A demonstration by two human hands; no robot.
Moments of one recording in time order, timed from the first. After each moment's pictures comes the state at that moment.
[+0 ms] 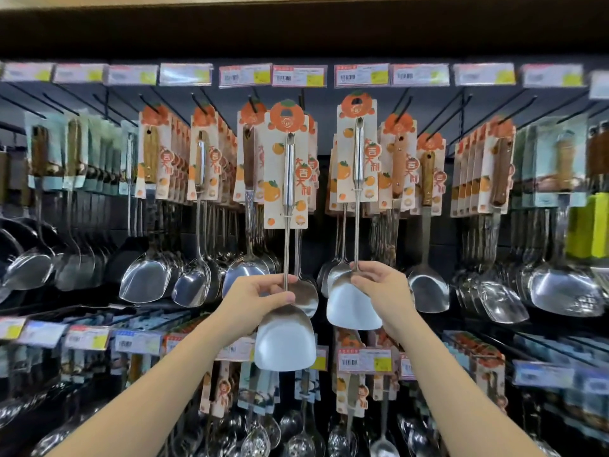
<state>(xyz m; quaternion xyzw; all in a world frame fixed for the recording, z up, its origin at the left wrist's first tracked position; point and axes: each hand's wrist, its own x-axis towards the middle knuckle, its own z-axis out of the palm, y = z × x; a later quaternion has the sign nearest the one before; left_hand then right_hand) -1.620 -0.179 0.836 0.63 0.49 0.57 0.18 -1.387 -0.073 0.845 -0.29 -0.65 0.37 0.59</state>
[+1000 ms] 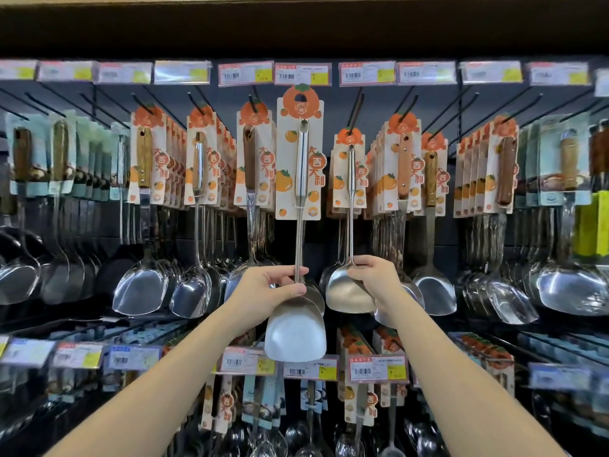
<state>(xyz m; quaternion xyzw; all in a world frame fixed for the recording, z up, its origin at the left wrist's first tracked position) -1.632 -0.155 0.855 0.67 0.46 0.56 0.15 -1.423 -0.008 0.865 -0.37 -0.64 0.36 0.57</state>
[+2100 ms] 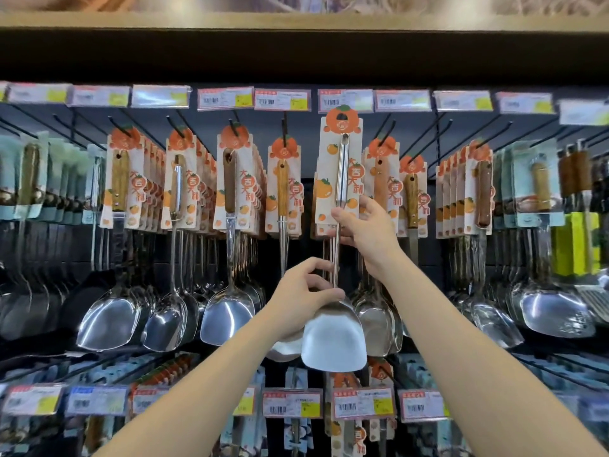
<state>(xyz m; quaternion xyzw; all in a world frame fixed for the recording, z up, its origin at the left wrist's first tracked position) -1.559 -0.112 0.892 0.71 0.42 0.55 0.15 -1.413 -0.070 0.975 -0.16 -0.66 0.35 0.65</state>
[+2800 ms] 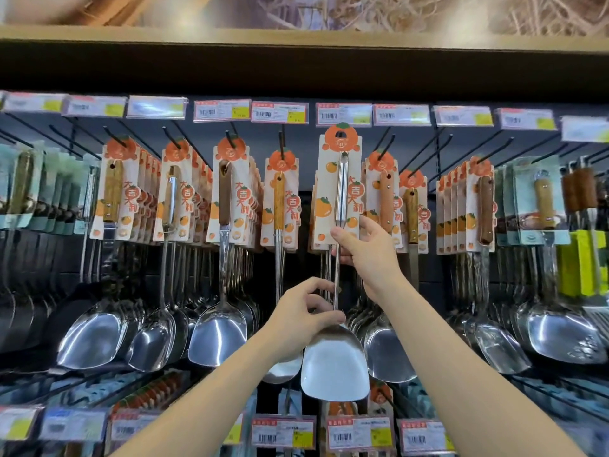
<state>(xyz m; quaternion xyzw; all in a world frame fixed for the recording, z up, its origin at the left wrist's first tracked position) -1.553 -0.101 0.888 0.72 0.41 0.54 0.15 -1.408 -0.060 0.966 -0.16 -0.66 0.31 0.66</state>
